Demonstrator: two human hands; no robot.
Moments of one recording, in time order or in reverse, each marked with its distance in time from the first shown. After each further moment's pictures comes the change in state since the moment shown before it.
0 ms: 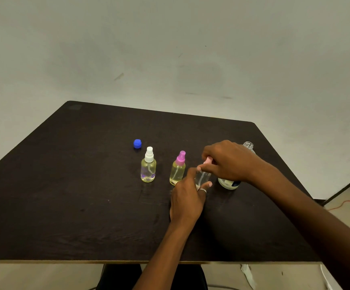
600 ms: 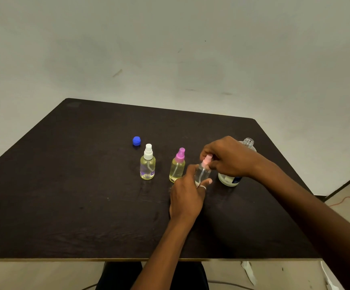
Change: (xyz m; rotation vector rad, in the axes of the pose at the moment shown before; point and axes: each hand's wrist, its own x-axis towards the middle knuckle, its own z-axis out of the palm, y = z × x) left_hand 0.000 0.000 0.000 0.005 -0.004 -0.004; right_hand 0.002 0.007 0.004 0.181 0.022 -0.052
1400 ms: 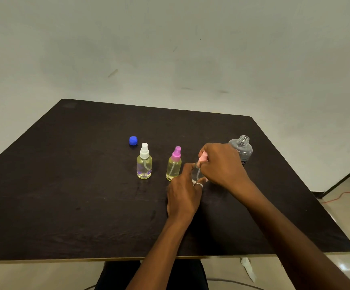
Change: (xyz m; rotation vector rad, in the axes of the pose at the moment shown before) left_hand -0.001 0.004 -0.003 -0.034 -0.019 -0.036; right_hand -0.011 -0.034 0.029 0.052 0.302 0.380
